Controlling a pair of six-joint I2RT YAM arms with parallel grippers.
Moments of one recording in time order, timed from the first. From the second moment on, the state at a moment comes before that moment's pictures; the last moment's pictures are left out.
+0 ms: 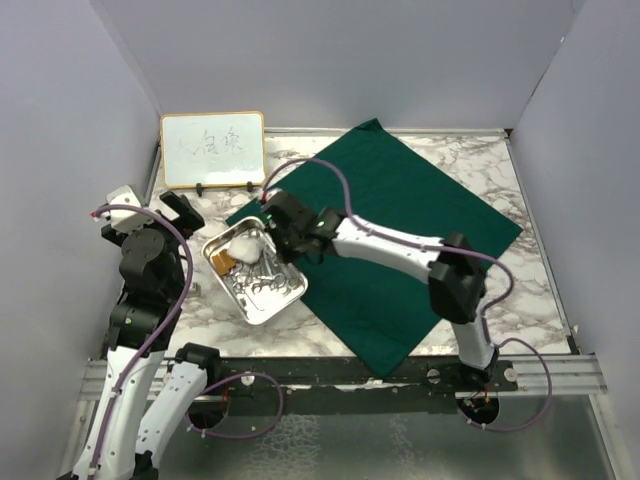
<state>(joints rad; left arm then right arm) -0.22 0.57 0.89 -0.38 -0.59 -0.33 1.06 2.09 1.80 -0.61 0.14 0.41</state>
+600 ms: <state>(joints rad) -0.26 0.74 0.87 -0.40 -0.34 -0.42 0.57 1.86 1.54 -0.65 -0.42 -0.53</state>
